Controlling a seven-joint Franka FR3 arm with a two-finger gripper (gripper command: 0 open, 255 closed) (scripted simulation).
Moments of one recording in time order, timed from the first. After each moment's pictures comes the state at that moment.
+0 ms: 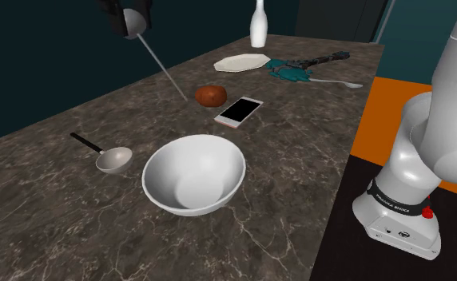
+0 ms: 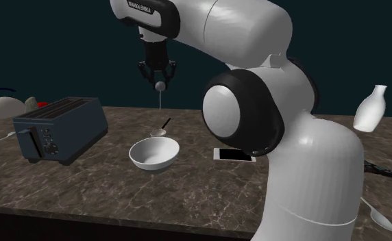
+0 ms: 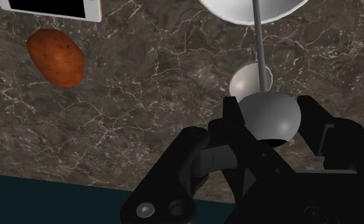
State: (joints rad) arm 0.31 0.14 0.50 -1.17 -0.18 1.44 0.55
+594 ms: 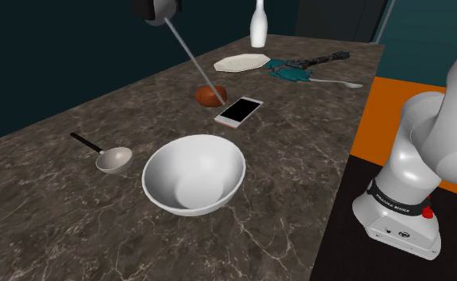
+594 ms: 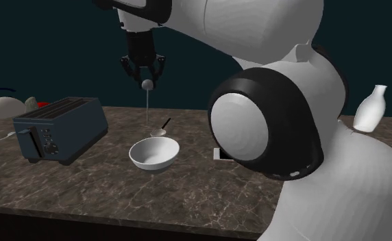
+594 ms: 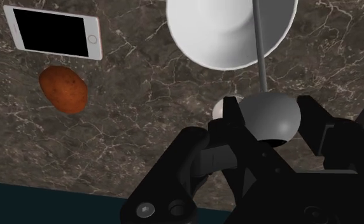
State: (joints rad) arm 0.34 -0.03 0.53 -1.29 -0.11 1.40 0.63
